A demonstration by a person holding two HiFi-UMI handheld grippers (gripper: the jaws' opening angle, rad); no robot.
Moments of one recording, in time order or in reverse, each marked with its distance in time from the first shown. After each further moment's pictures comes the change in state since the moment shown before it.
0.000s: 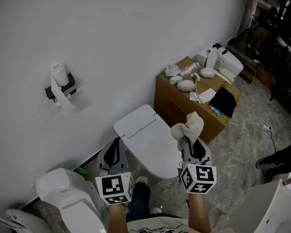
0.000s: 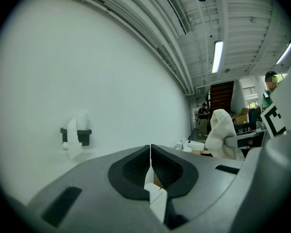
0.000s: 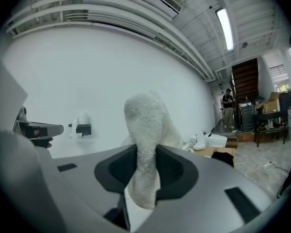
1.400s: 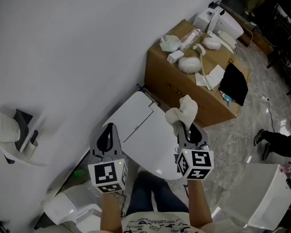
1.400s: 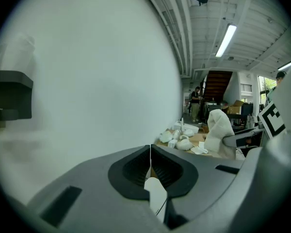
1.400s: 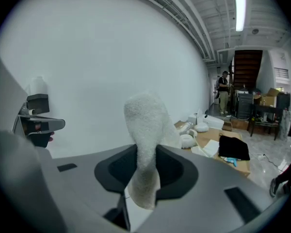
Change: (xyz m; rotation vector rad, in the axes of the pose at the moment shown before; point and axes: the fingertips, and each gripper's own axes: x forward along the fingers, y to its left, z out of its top) left arm 0.317 0.066 -0.113 -0.014 0.236 -0.168; right arm 0.289 -0.029 -0.099 0.006 0.271 -0.121
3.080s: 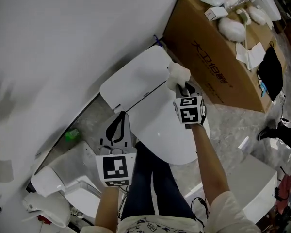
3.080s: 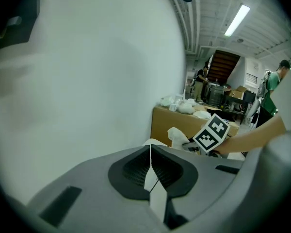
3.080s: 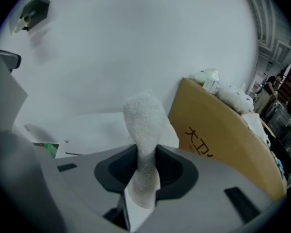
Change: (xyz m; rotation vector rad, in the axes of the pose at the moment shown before) left arm 0.053 -0.002 -0.195 -0.023 0.290 -0.012; right arm 0.235 0.016 -0.259 -0.371 0.479 0.208
